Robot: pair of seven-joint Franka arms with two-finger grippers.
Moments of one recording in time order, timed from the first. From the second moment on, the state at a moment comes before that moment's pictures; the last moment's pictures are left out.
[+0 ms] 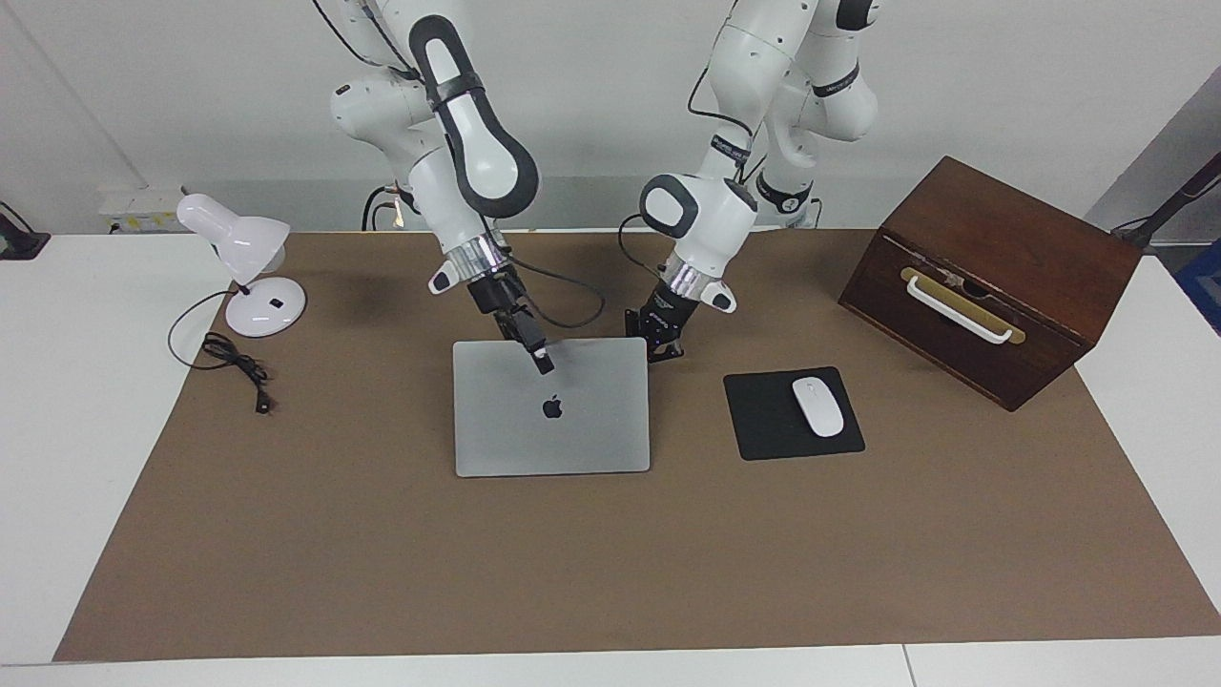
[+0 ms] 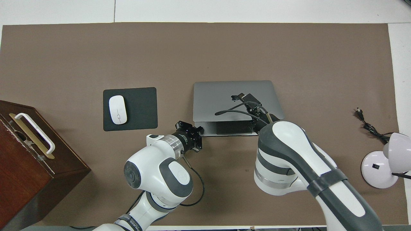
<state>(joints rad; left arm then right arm) -0.70 0.25 -0.14 -2.25 -1.51 3.10 -1.49 0.54 0.09 0.01 -2.19 1.98 3.10 -0.39</state>
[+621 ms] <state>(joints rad) -0.70 0.25 -0.14 -2.25 -1.51 3.10 -1.49 0.47 0.09 0.01 -2.09 1.98 3.06 -0.42</state>
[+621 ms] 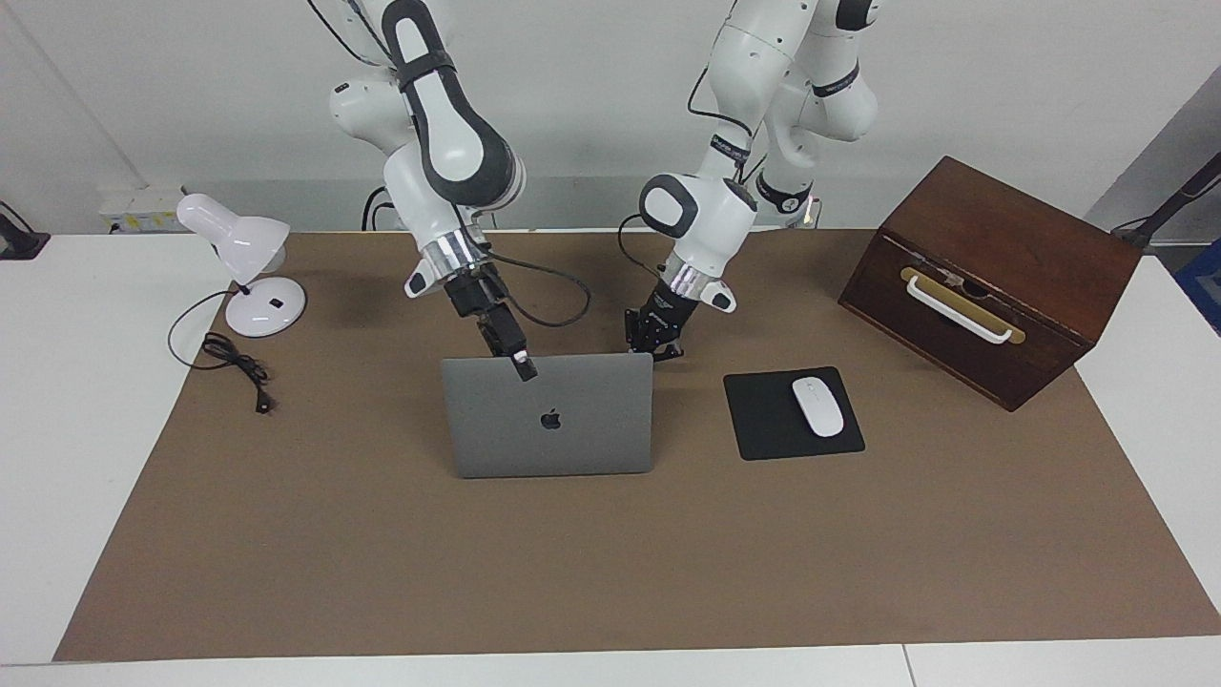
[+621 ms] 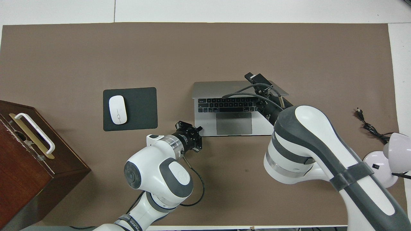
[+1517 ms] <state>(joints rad) -0.70 0.25 -0.14 -2.25 -1.51 3.10 -1.49 0.40 0.11 0.01 -1.98 1.97 3.00 -0.44</state>
